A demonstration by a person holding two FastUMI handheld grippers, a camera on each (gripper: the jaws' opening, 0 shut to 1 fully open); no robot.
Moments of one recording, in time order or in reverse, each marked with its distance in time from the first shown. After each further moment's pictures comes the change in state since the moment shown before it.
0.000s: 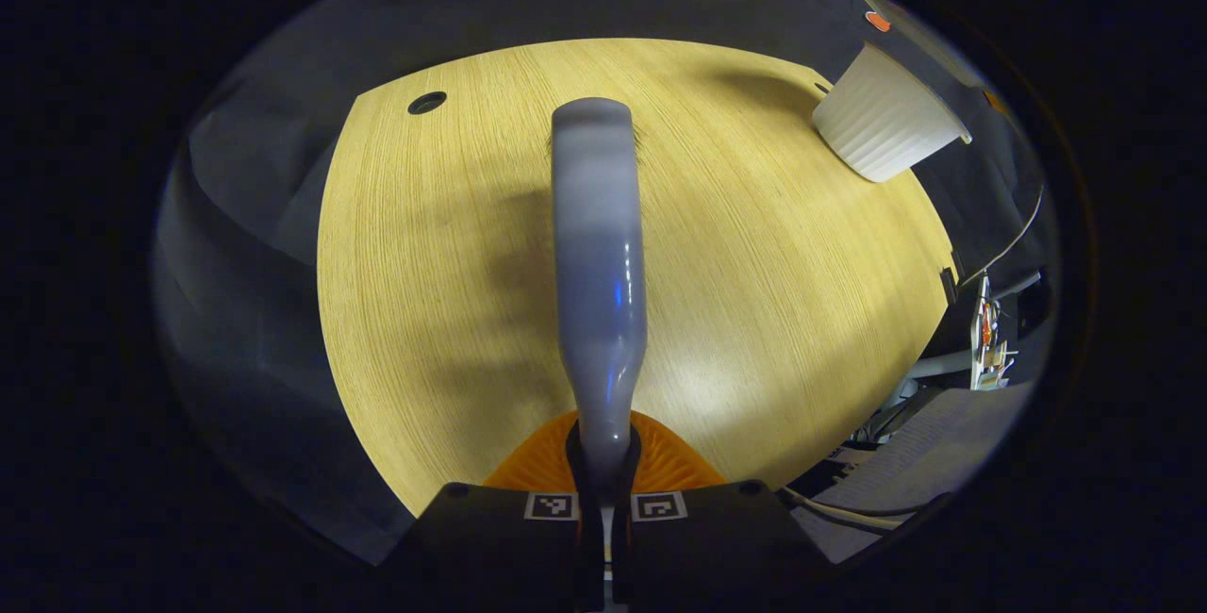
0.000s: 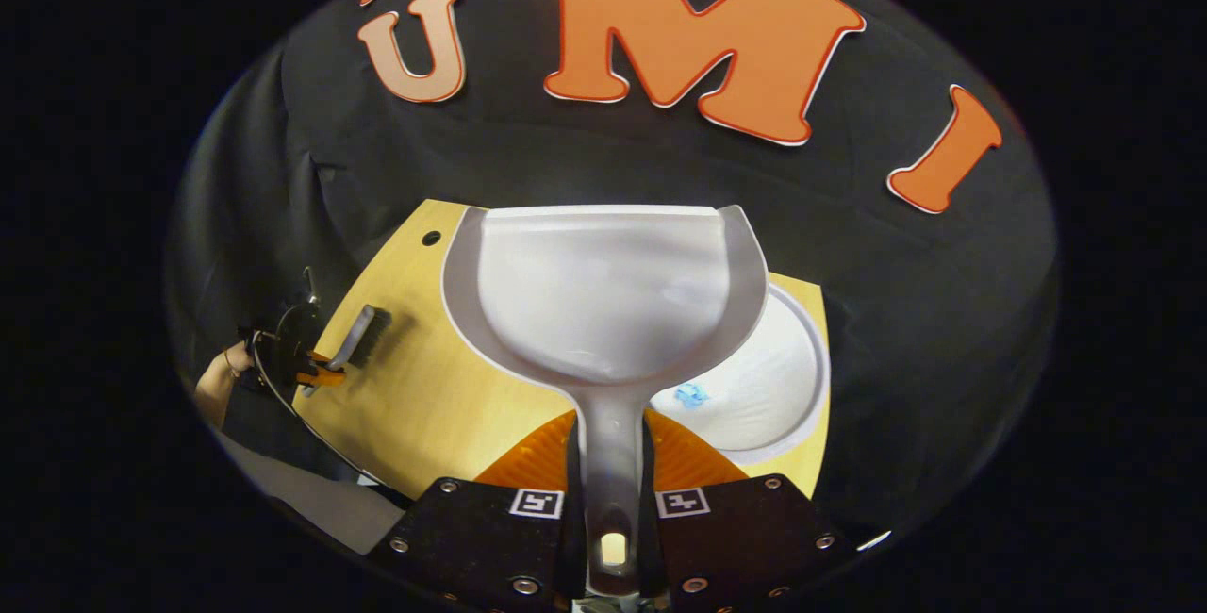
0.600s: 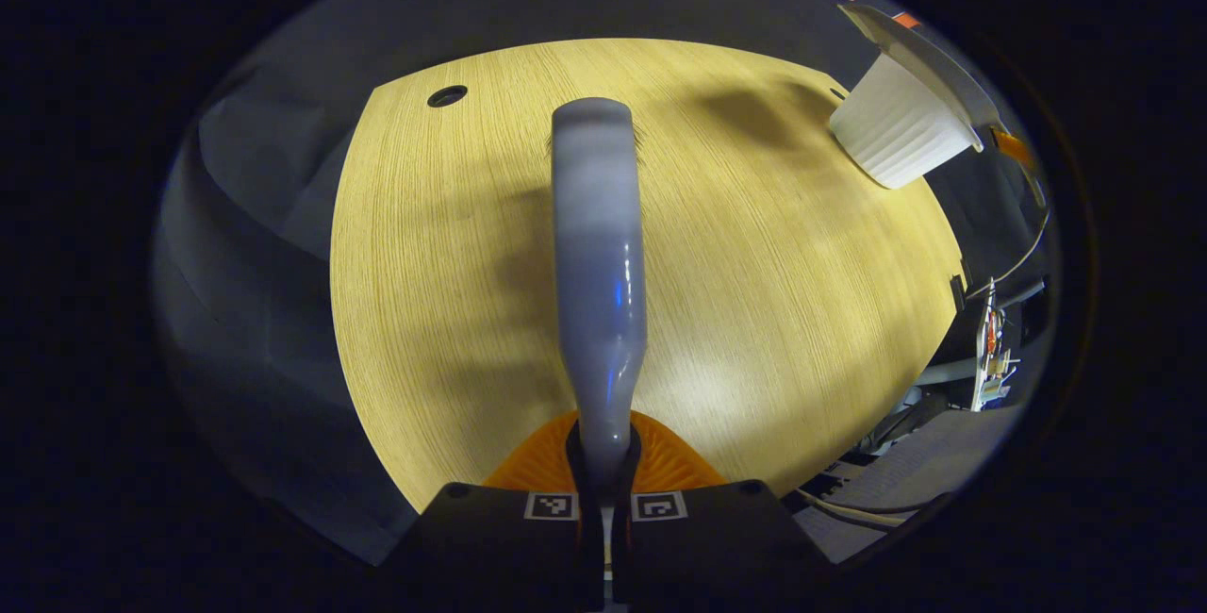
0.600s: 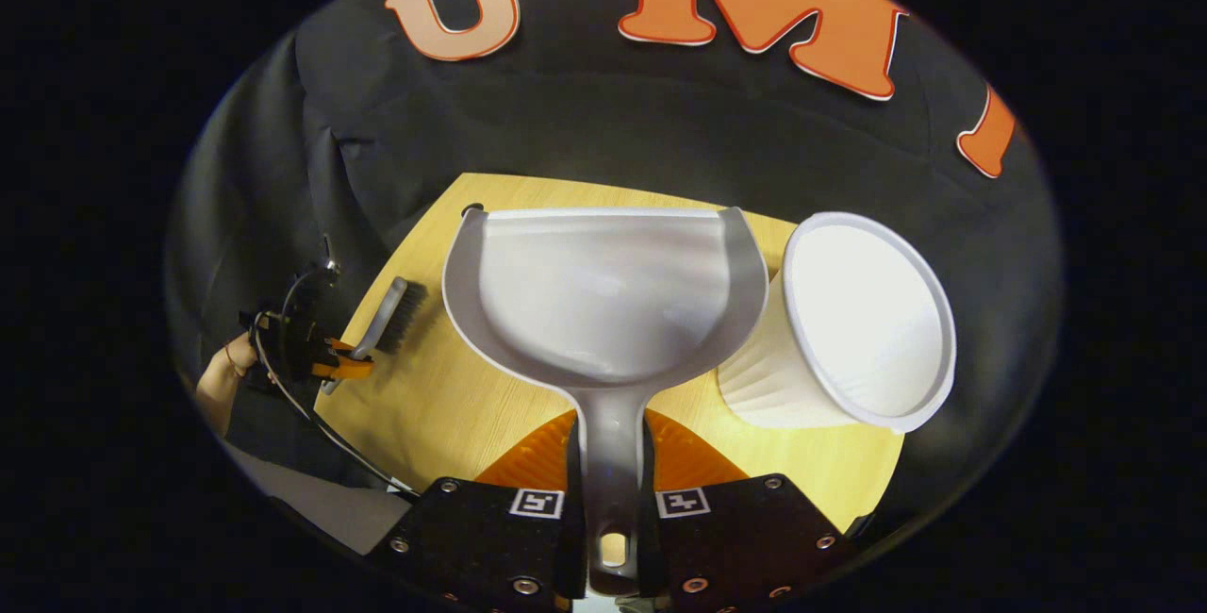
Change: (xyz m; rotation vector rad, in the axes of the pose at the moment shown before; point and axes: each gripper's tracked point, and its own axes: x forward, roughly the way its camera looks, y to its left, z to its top) left arm 0.010 -0.008 -0.001 -0.019 -0.004 0.024; right arm 0.066 0.092 -0.060 0.010 0.061 0.068
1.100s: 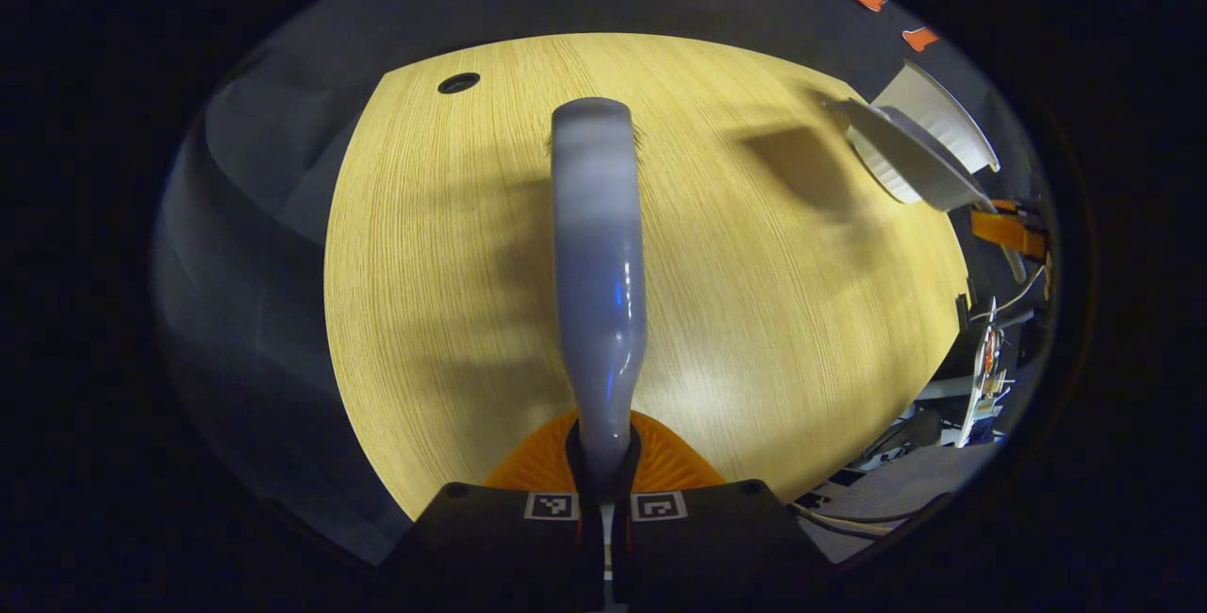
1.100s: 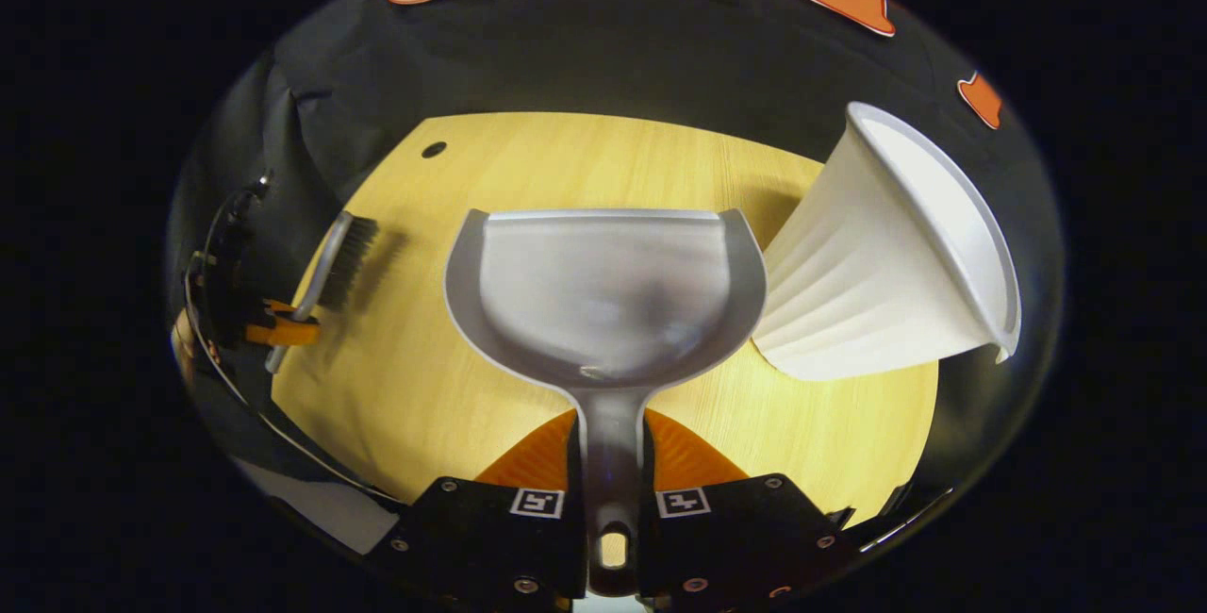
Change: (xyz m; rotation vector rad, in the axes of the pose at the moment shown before) left arm 0.005 -0.003 0.004 -0.056 0.010 0.014; right arm 0.068 0.008 -0.089 0.048 0.117 -0.088
